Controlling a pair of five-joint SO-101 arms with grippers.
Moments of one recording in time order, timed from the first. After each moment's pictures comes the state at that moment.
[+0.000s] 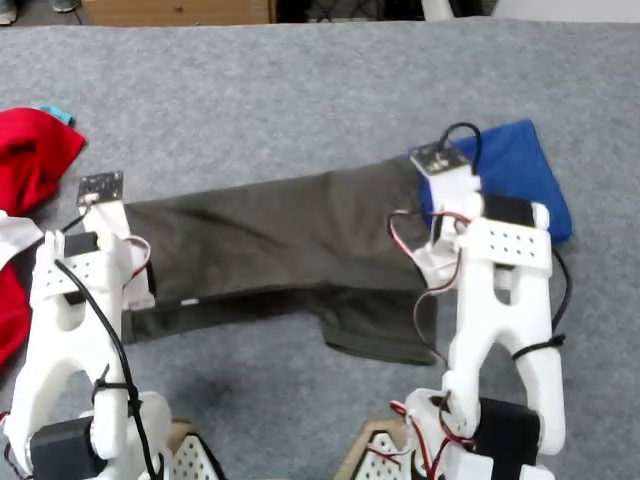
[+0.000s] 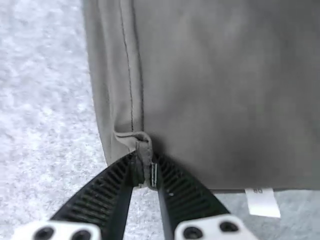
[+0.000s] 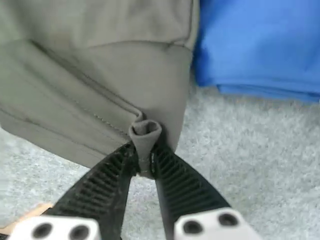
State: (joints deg) left arm -18.4 -26.2 50.6 66.2 -4.4; right arm 11.2 -19.4 35.5 78.2 29.8
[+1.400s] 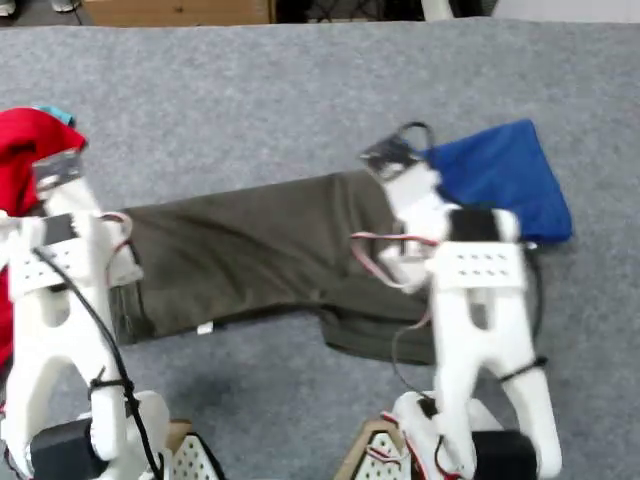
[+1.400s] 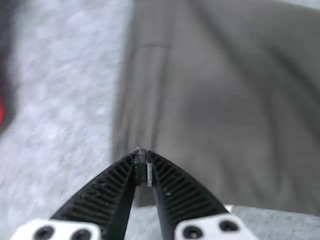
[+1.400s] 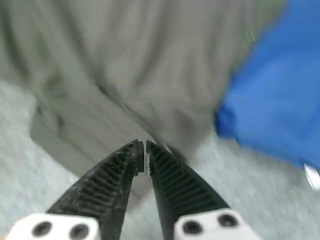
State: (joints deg) left arm -18.0 -26.7 39.3 71.1 7.8; right arm -4.3 -25.7 36.8 72.7 27.3
